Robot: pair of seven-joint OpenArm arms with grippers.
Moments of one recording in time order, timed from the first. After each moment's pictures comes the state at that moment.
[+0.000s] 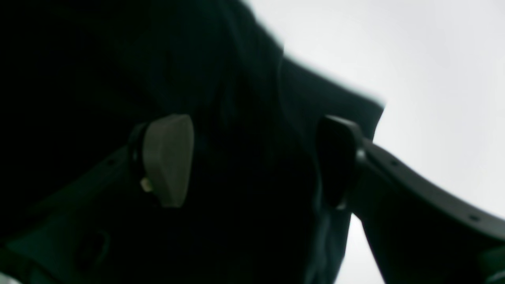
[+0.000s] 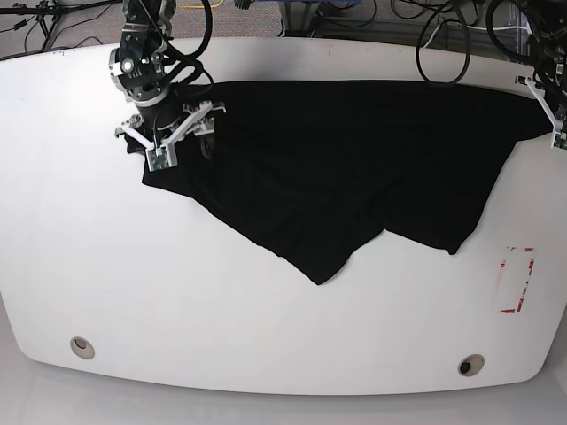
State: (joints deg) left arm 19.0 -16.6 -45.2 113.3 -2.0 -42.0 67.3; right arm -20.0 1.4 11.9 111.0 5.6 21.4 -38.6
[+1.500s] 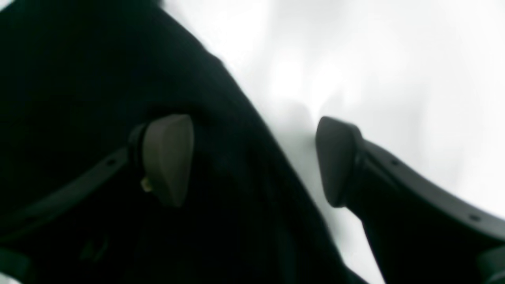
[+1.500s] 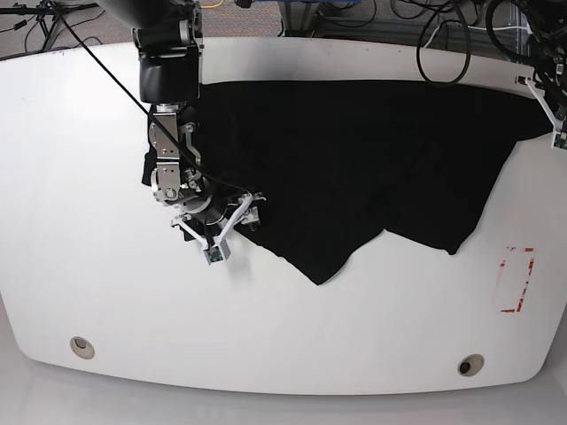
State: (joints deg) left arm 19.0 -16.5 -45.2 113.3 -2.0 -42.0 67.3; right arm 13.2 1.9 0.9 67.1 6.4 21.3 -35.8
